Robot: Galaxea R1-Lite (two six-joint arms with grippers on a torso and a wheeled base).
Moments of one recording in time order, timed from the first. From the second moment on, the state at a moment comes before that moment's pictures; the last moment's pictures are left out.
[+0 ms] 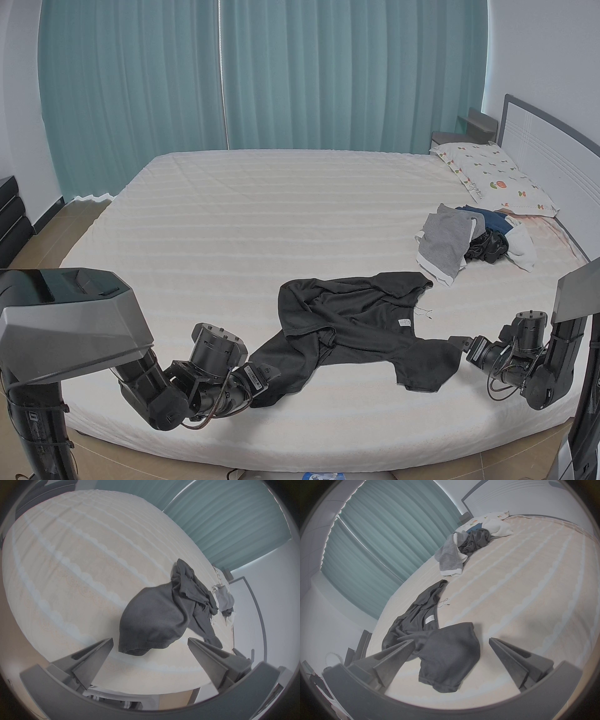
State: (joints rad) left arm -0.56 2.19 -0.62 -0.74 0.03 -1.04; right arm 0.05 2.25 -0.25 -1.45 0.12 0.64
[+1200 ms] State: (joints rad) left arm -0.44 2.21 -0.80 -0.71 0.15 -0.99; right arm 0.16 2.28 -0.15 -1.51 0.12 0.63
